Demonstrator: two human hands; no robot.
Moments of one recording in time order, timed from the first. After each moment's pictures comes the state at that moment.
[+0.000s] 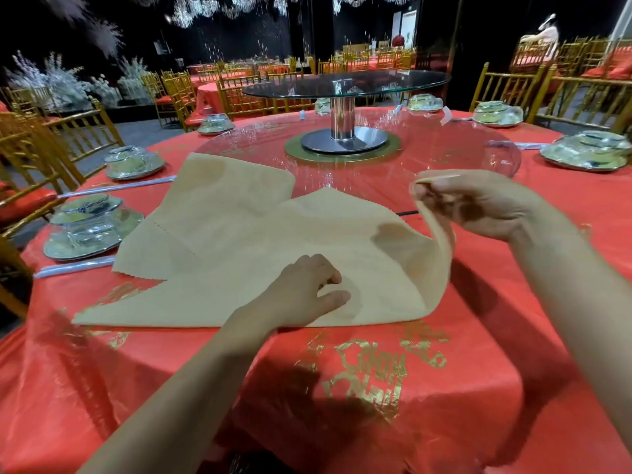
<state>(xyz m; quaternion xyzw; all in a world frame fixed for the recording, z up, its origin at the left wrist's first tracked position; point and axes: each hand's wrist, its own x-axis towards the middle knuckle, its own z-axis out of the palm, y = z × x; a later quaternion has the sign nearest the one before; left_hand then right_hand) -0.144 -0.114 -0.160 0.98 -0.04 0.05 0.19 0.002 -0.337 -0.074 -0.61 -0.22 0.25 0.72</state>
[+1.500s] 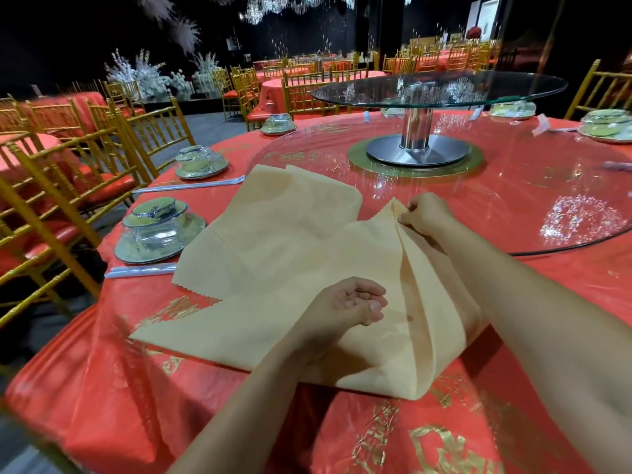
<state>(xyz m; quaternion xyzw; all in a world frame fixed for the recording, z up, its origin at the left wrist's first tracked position) -0.133 -0.073 -0.175 0.70 0.06 0.10 0.71 0.093 -0.142 -0.122 -0.93 -0.21 0.03 0.32</state>
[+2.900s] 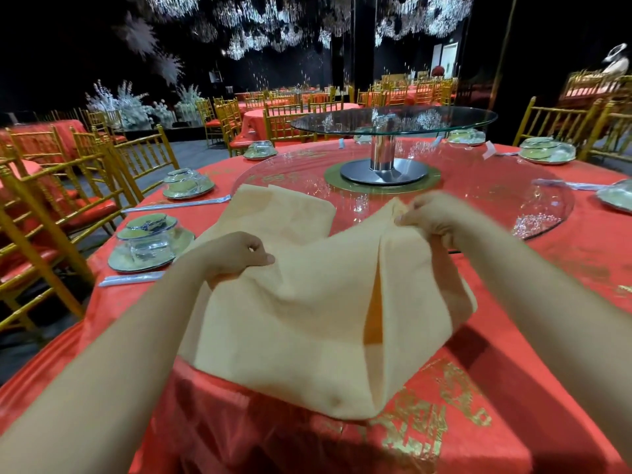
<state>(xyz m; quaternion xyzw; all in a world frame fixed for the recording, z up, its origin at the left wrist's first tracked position) -0.163 0.021 -0.077 0.94 0.23 0.00 0.26 0.017 -0.230 -0.056 -0.86 -0.20 0.13 0.46</state>
